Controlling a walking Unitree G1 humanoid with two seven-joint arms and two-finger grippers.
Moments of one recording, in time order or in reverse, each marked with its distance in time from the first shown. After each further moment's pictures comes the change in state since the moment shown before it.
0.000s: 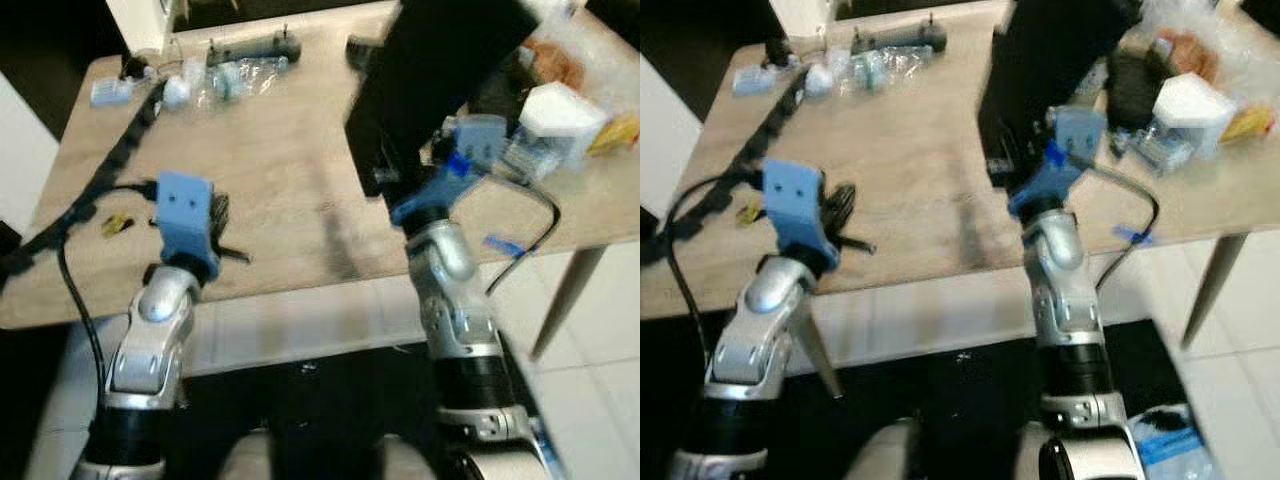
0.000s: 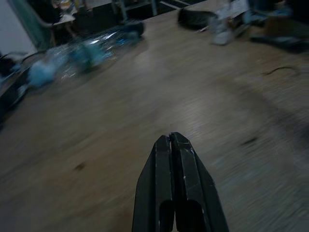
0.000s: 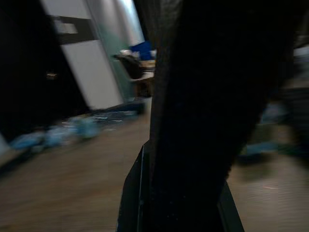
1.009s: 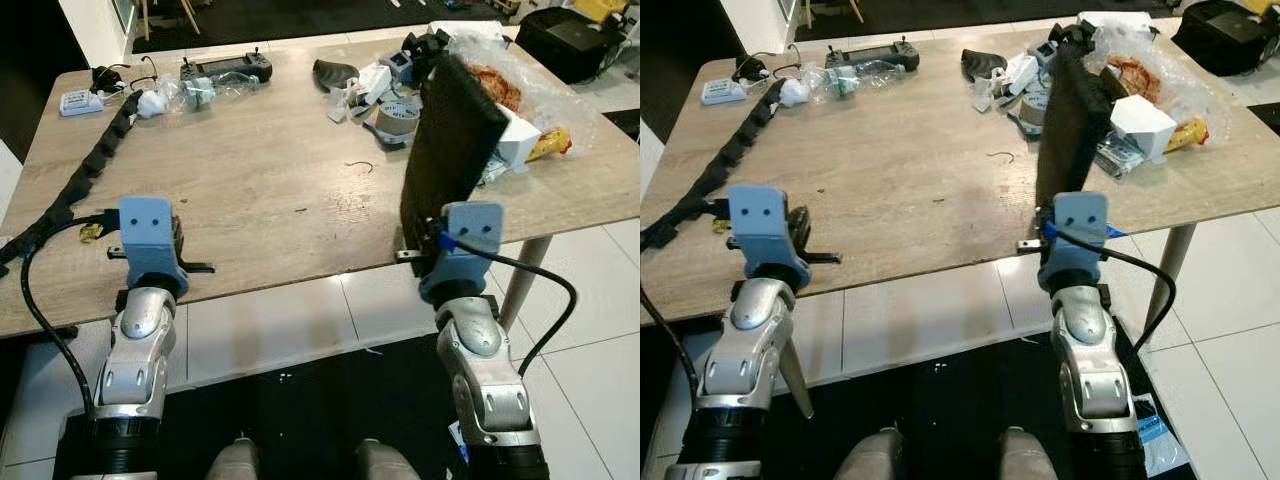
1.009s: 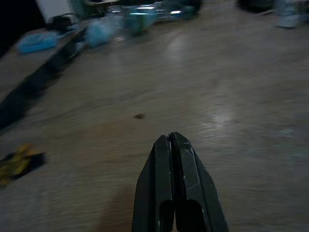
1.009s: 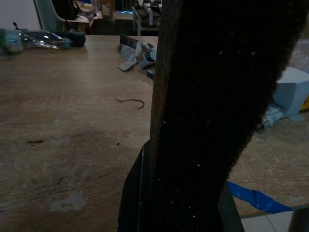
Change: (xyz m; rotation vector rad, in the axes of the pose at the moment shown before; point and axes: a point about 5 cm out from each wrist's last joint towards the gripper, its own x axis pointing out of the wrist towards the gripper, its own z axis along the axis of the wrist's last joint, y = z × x) left arm -0.016 0.025 -0.037 -0.024 0.105 0.239; right arm -0.072 -0.018 -0.026 -0.287 0.240 -0.165
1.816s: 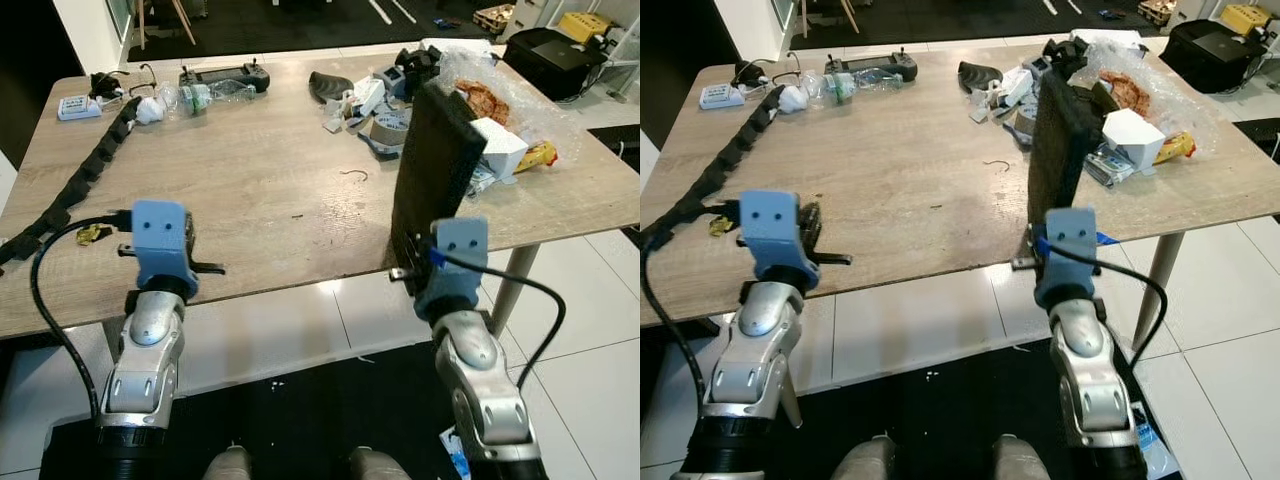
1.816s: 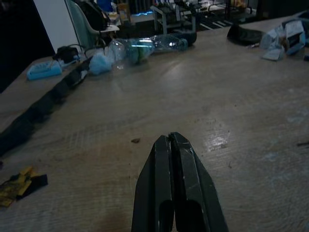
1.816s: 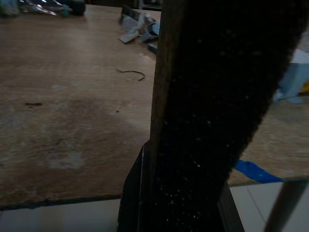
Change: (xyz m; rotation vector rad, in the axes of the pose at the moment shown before) left arm -0.005 -0.003 0.007 0.028 -0.082 0.030; right arm -0.015 -0.003 -0.023 -0.039 0.126 0.012
